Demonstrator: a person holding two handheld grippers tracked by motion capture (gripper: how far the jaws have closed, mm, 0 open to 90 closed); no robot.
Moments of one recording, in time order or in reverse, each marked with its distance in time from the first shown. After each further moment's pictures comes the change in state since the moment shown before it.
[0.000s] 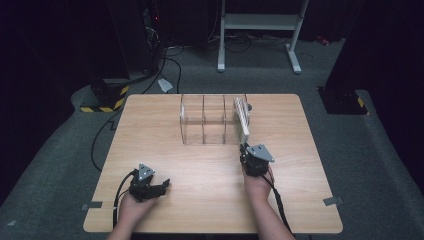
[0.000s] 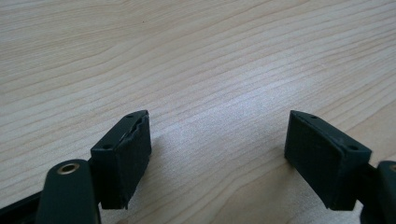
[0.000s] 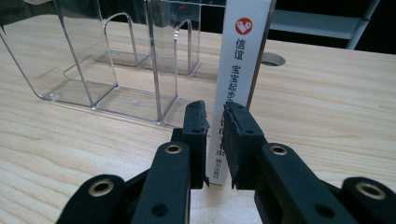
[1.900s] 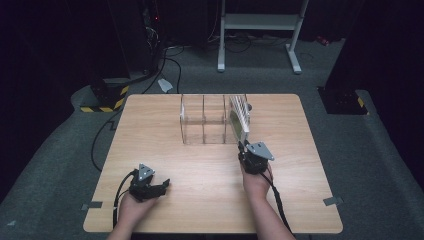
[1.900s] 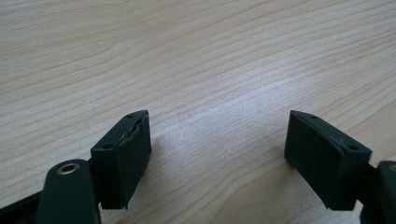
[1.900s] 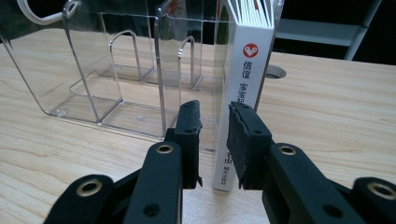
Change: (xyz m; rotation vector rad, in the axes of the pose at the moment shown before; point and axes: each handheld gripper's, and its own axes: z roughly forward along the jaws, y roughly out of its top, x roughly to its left) left arm 0.000 0.000 0.000 0.000 0.000 0.001; right arm 0.002 0.009 0.000 -0.030 0.002 0.012
